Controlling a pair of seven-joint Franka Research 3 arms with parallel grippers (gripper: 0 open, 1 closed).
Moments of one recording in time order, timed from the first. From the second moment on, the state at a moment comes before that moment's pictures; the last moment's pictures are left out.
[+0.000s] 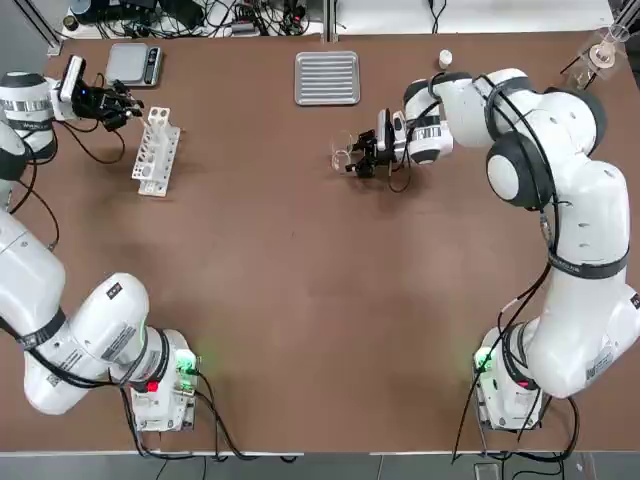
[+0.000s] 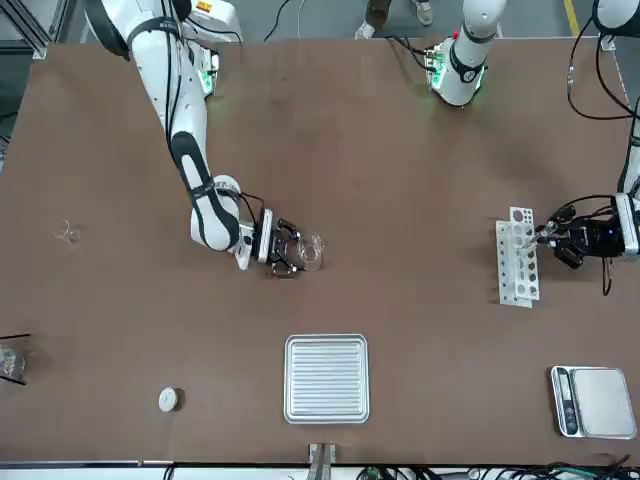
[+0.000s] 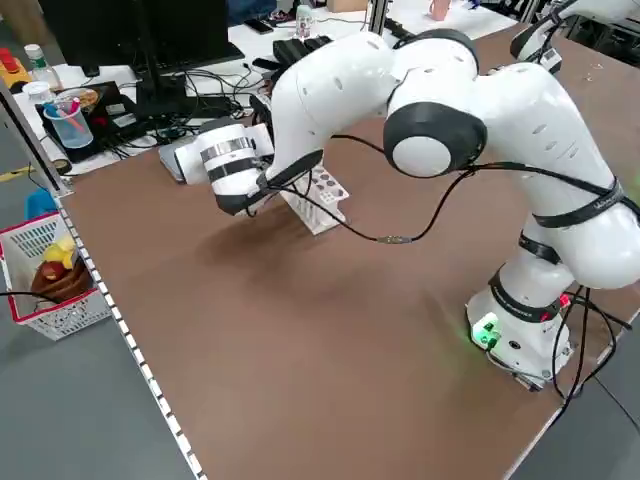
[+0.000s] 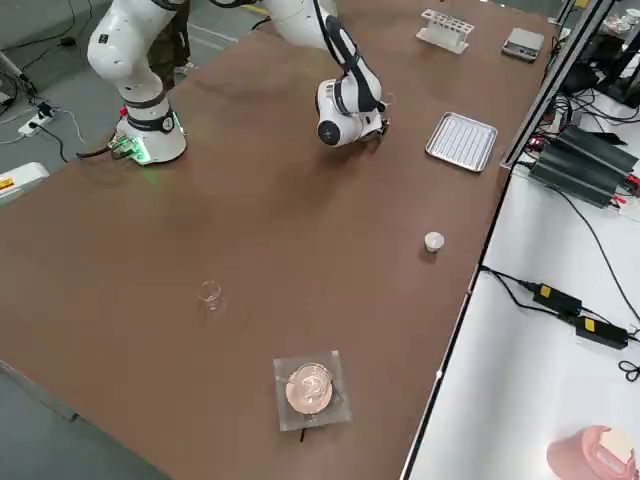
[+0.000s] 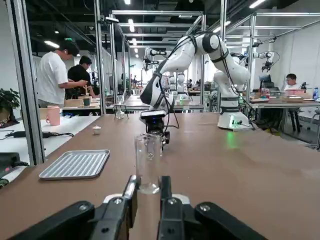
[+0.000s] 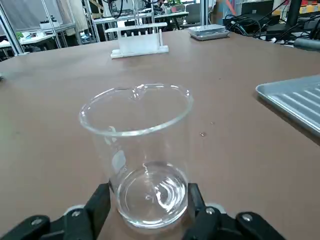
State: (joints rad) left arm 0.82 0.82 -0.31 -1.49 -0.89 1.23 2.38; right arm 0.50 0.74 -0.01 -1.91 1.90 2.20 -2.54
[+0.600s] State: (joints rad) left arm 0.82 0.79 -0.33 -1.49 -0.90 1.24 2.35; right arm 0.50 0.74 -0.01 -1.91 1.90 2.20 -2.54
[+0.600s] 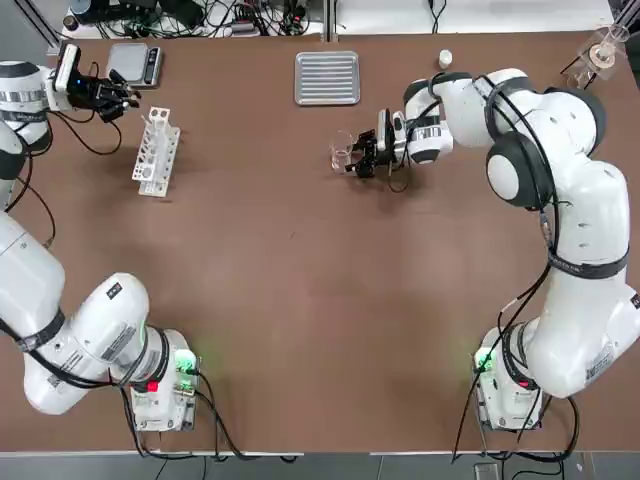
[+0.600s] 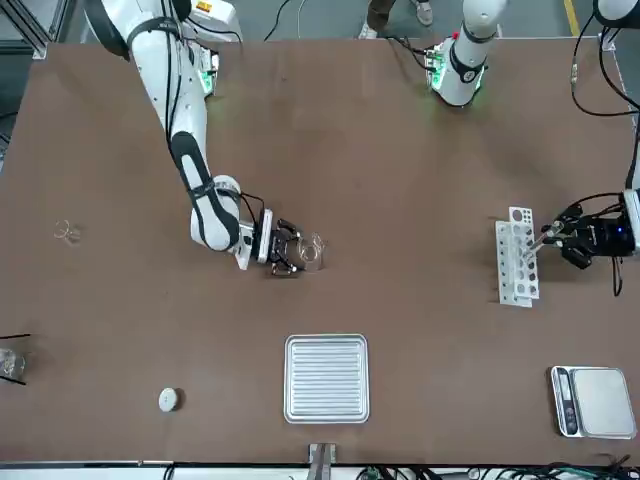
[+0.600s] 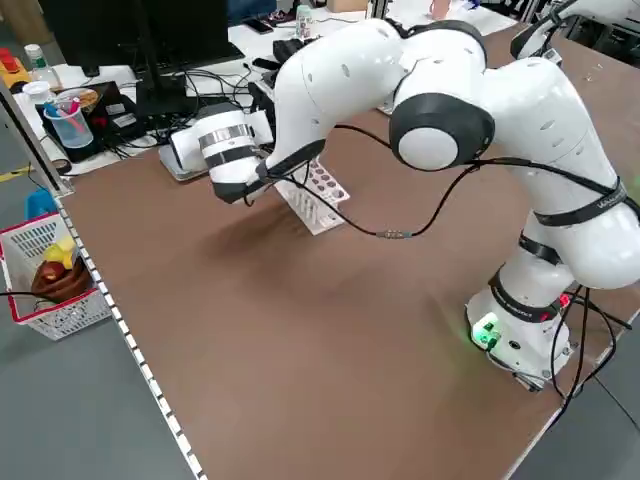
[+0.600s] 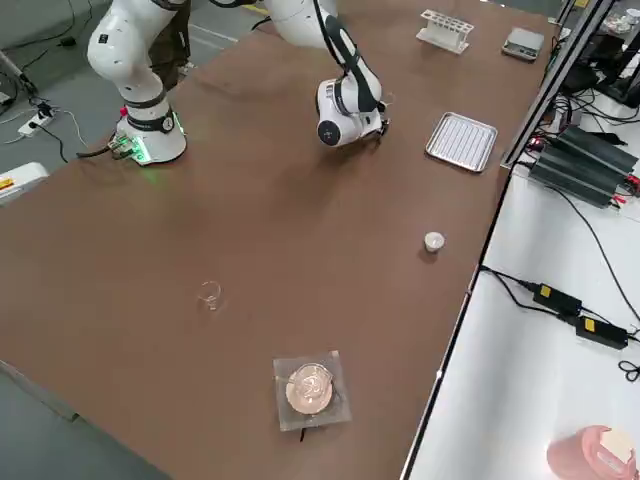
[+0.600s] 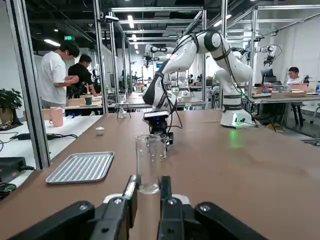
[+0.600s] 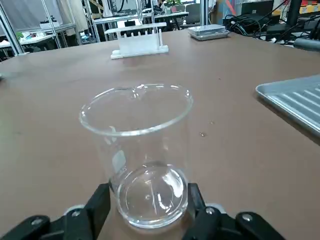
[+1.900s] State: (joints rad) left arm 0.40 0.70 -0.34 -1.53 -0.92 1.44 2.15; right arm 0.50 0.74 -0.01 -1.91 1.90 2.20 -2.54
